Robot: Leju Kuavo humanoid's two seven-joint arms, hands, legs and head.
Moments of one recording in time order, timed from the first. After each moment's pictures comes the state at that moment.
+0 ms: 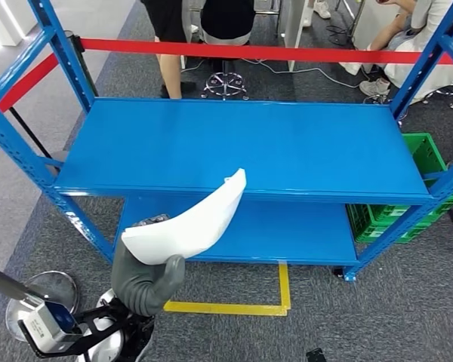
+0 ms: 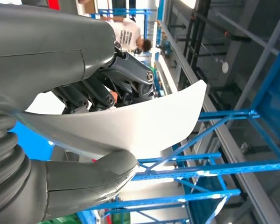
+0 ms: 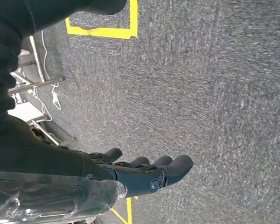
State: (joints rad) left arm 0.13 -0.22 -0.42 -1.74 0.03 -0.03 -0.70; right arm -0.08 0.21 -0.90 -0.20 1.48 -0.34 0.14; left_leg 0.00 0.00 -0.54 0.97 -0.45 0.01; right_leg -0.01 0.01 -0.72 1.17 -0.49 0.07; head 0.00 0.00
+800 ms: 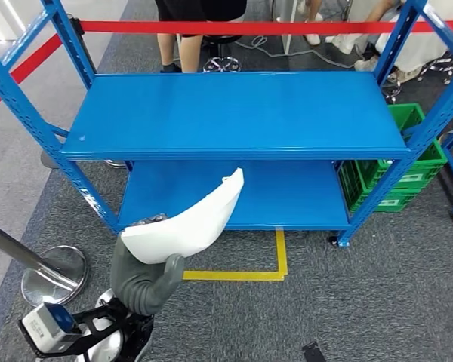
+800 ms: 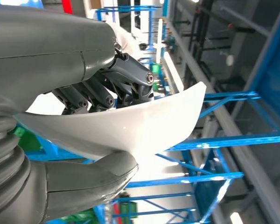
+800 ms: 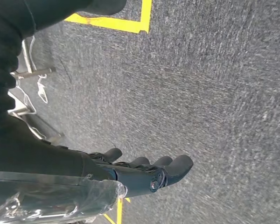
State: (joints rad) left arm 0.12 -0.22 -0.42 -1.74 0.03 -0.02 -0.70; right arm -0.09 0.21 -0.89 -0.20 1.51 -0.35 0.05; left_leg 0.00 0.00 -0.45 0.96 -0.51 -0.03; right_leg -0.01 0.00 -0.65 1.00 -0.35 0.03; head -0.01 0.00
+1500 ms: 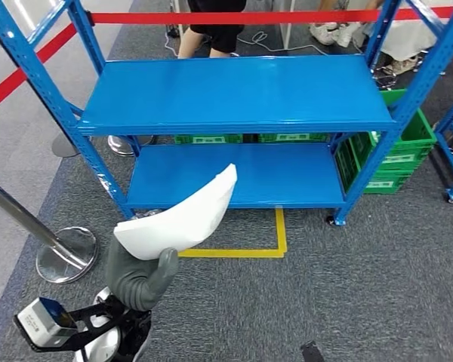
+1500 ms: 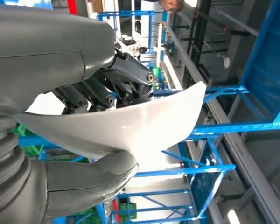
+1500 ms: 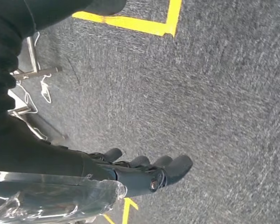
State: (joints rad) left arm 0.12 -0.22 -0.39 -1.74 0.05 -0.02 -0.70; right arm -0.09 0.21 -0.86 -0.20 1.53 -0.35 0.06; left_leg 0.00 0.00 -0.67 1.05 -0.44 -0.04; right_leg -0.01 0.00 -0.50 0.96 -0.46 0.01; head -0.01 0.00
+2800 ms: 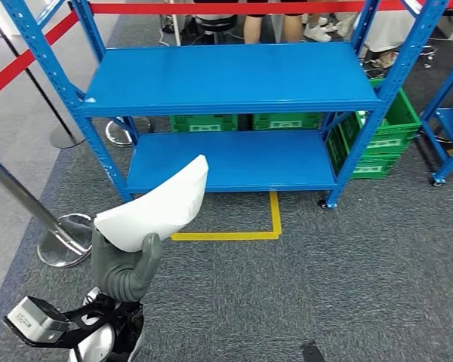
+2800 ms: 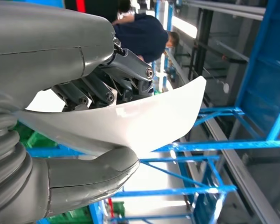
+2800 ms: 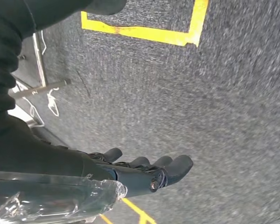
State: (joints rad) left arm 0.14 -0.23 -0.35 -1.76 0.03 0.08 -0.70; right arm -0.09 0.20 -0.86 -0.20 1.49 -0.36 0.05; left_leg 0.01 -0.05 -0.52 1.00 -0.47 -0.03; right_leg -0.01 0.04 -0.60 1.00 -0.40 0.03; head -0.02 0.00
